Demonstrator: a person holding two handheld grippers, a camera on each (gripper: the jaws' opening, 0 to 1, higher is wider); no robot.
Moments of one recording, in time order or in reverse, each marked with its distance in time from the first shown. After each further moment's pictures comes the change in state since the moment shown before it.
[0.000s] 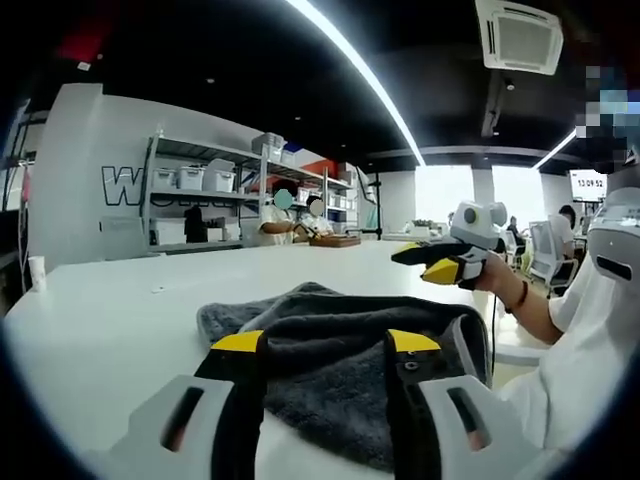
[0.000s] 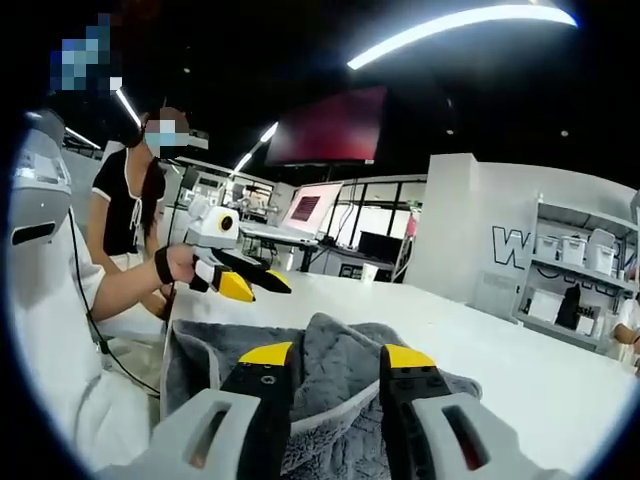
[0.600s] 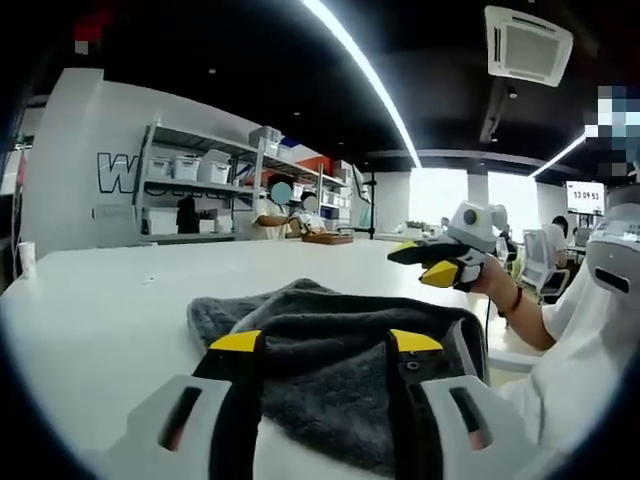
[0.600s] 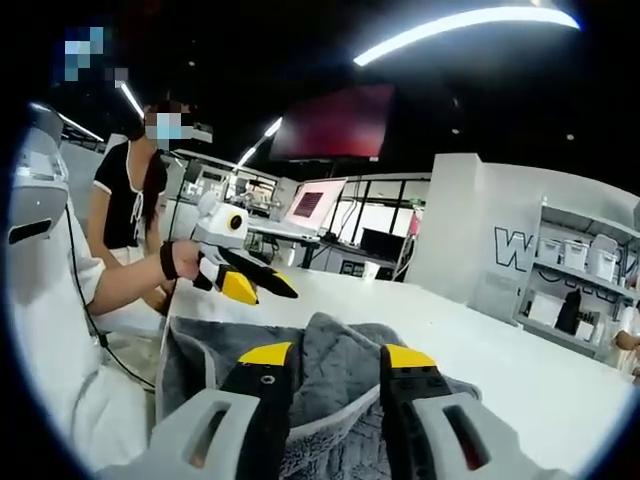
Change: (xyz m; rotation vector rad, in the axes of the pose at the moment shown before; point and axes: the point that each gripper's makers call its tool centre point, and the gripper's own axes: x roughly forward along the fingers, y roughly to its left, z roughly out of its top) left arm 0.010 0.002 -0.004 -0.048 0.022 -0.047; right arm 0.007 0.002 0.000 -0.022 0.025 0.015
